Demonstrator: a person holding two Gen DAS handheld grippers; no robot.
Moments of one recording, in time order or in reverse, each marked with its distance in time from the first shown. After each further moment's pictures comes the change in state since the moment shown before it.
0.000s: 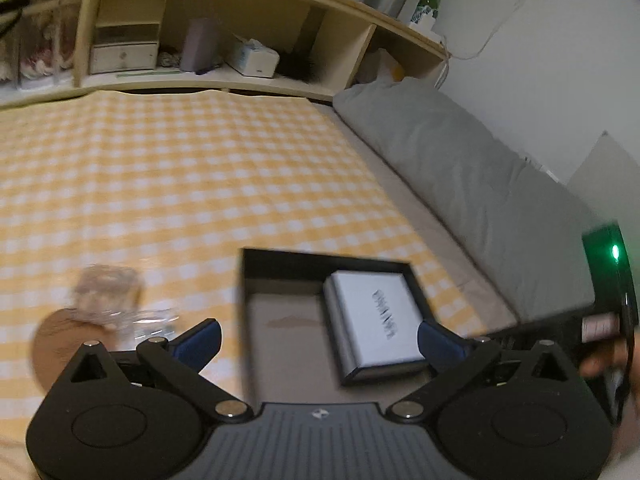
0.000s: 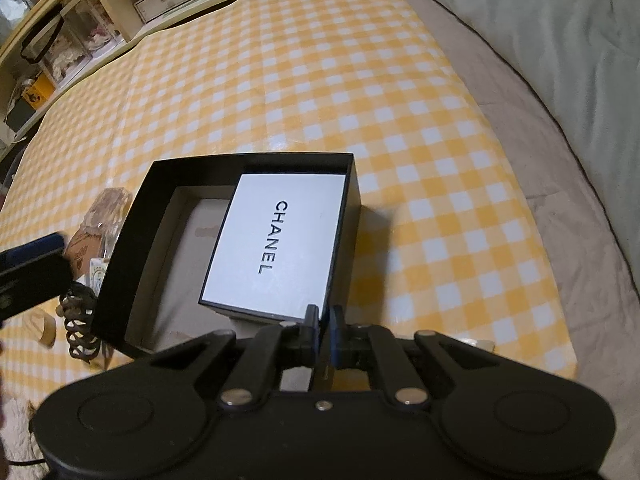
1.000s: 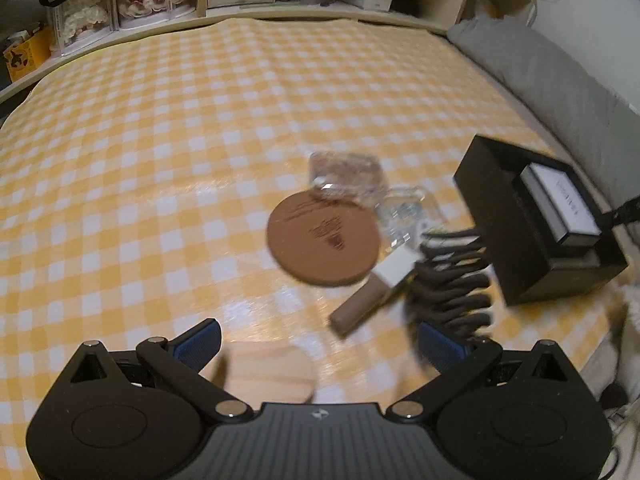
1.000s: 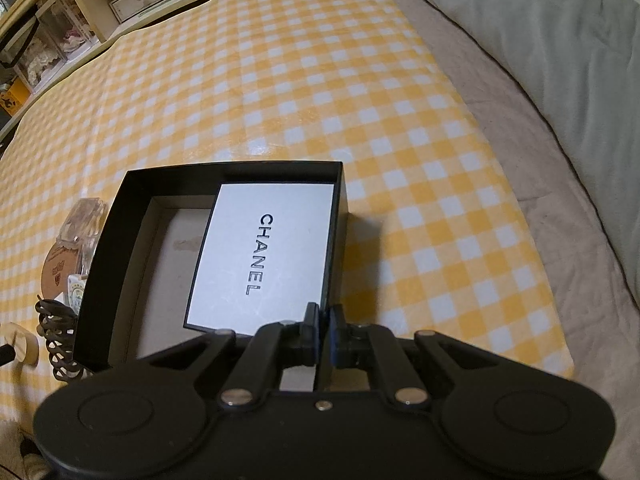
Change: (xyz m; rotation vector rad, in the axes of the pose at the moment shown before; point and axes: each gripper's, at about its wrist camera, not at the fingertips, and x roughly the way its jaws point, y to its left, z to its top) left arm -0.047 0.168 -0.058 0.024 0.196 0.239; right arm 0.012 0.011 0.008 0.027 0.006 -0.075
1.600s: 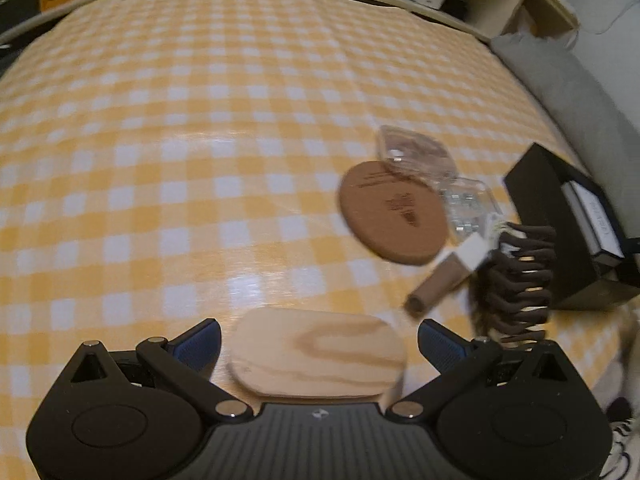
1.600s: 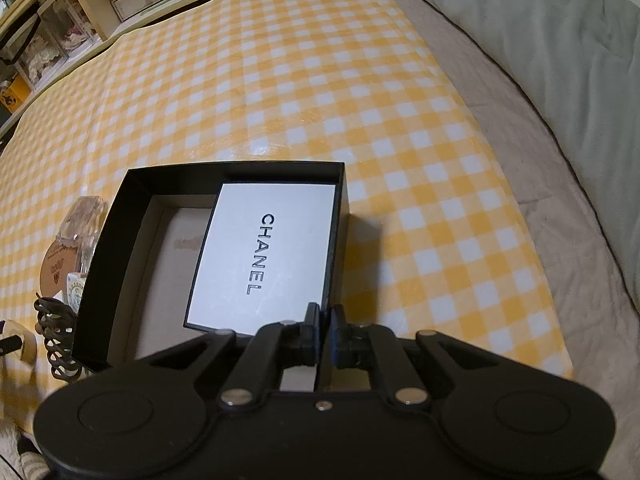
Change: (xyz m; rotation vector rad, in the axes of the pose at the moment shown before) left arm 0.018 0.054 -0.019 -0.146 0.031 -0.056; right arm 0.000 0.003 -0.001 -0.008 -0.002 -0.003
